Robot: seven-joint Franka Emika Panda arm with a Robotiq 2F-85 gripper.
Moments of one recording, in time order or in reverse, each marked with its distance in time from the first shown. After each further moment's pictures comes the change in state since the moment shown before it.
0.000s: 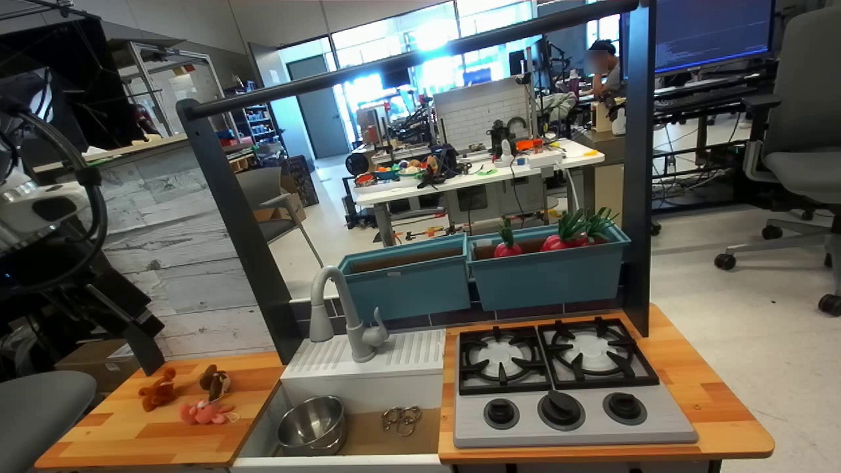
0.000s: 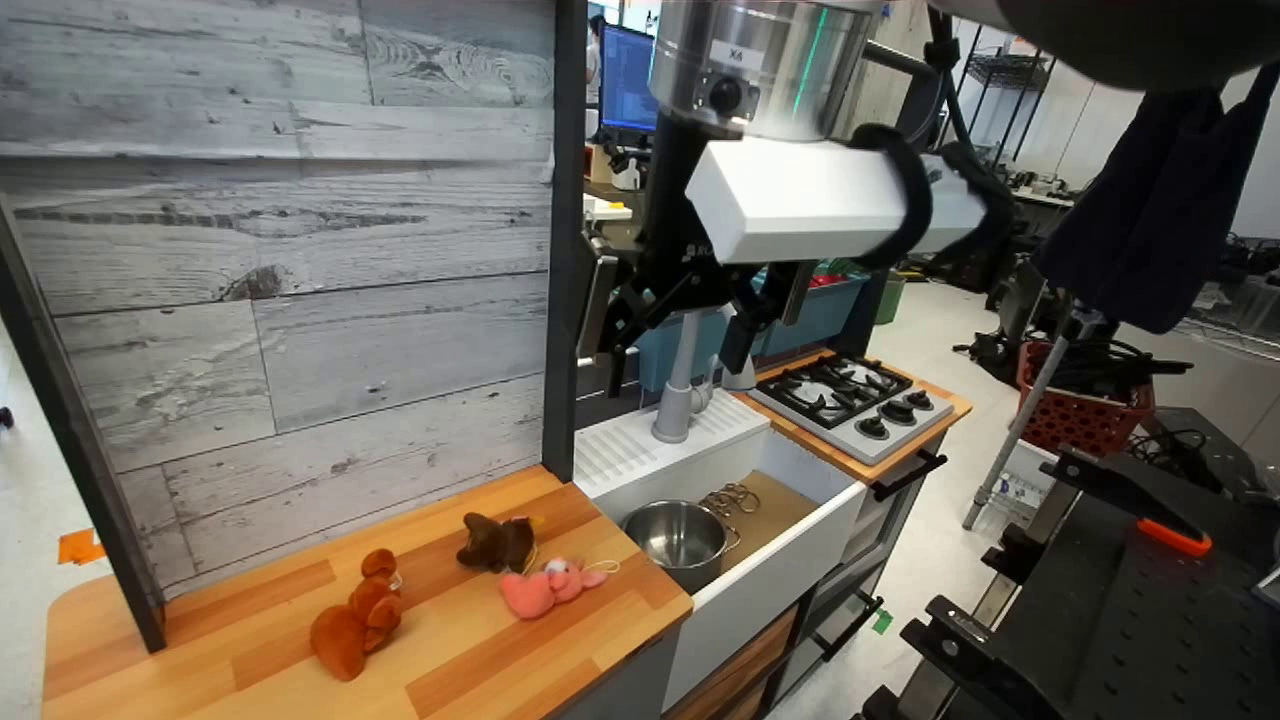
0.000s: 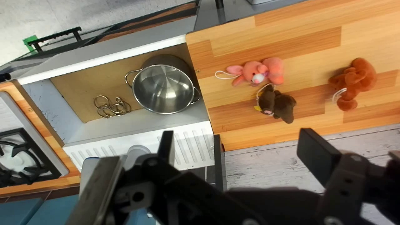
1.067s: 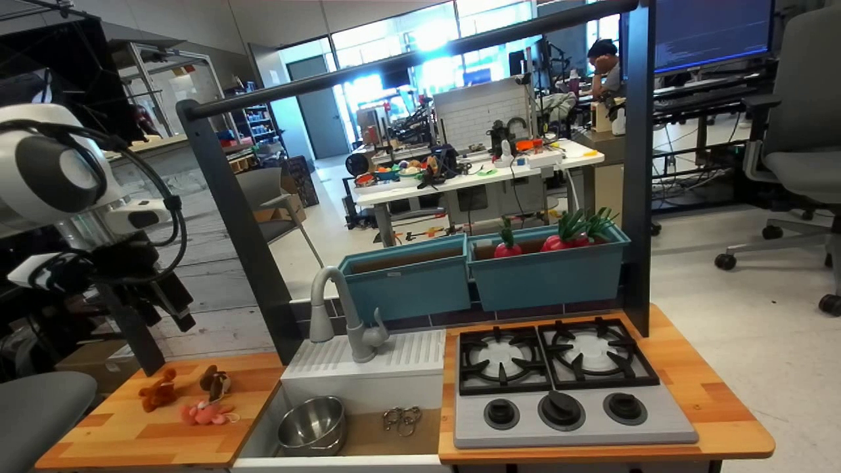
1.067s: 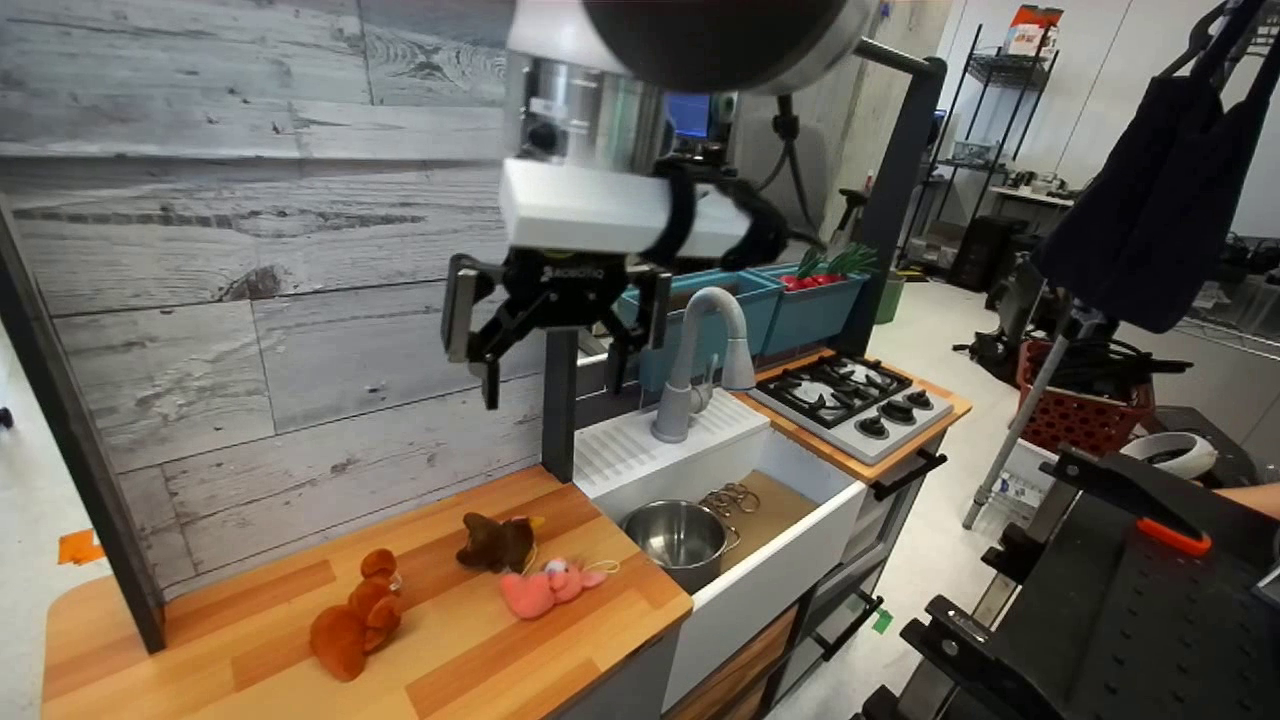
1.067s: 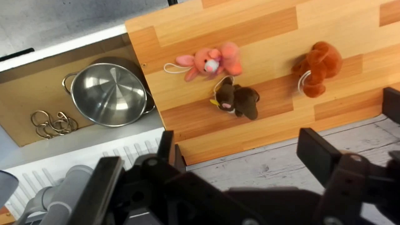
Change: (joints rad) arm 0.092 0.292 -0.050 0.403 0.458 -0.142 -0.394
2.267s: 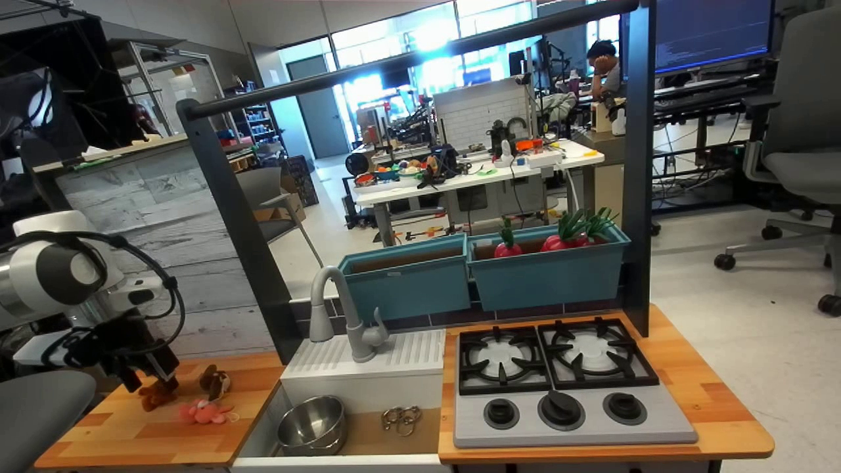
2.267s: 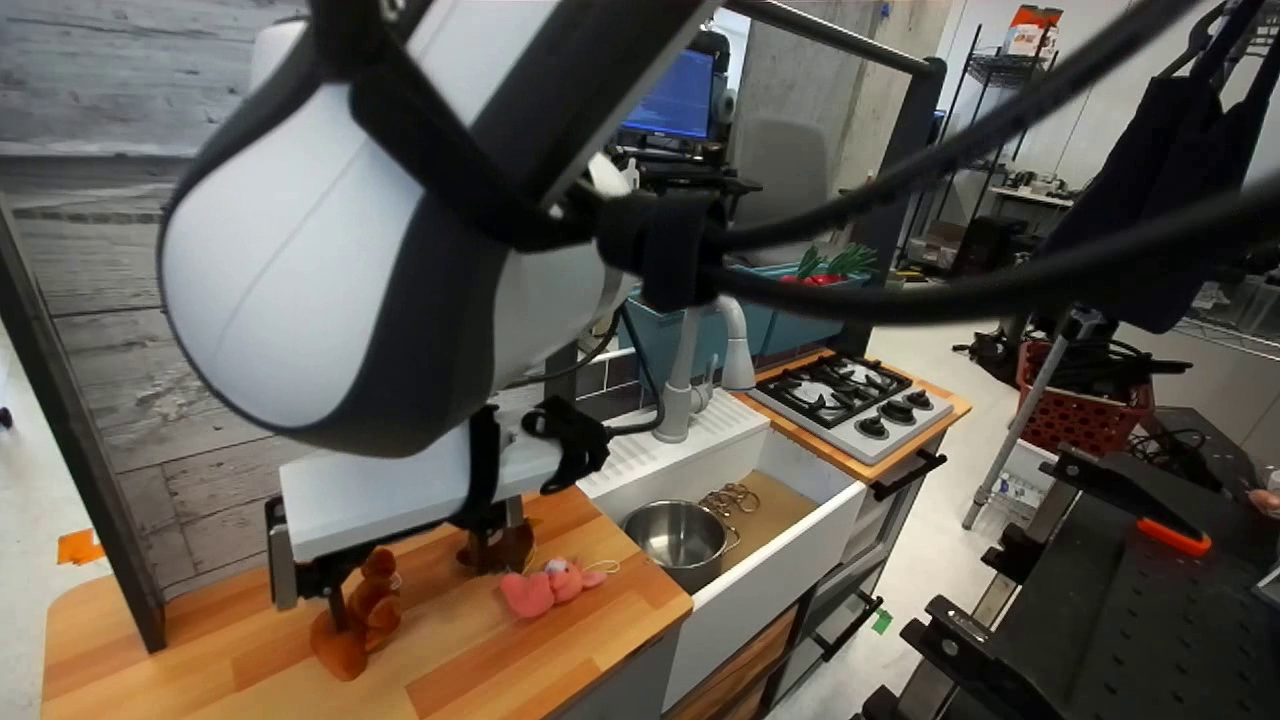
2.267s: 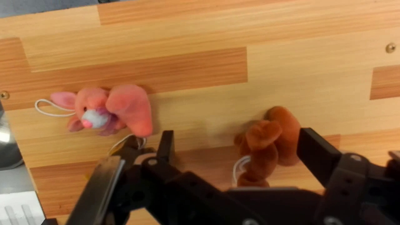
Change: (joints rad) arm 0.267 0.415 -0.116 0.430 0.178 -0.083 -0.162
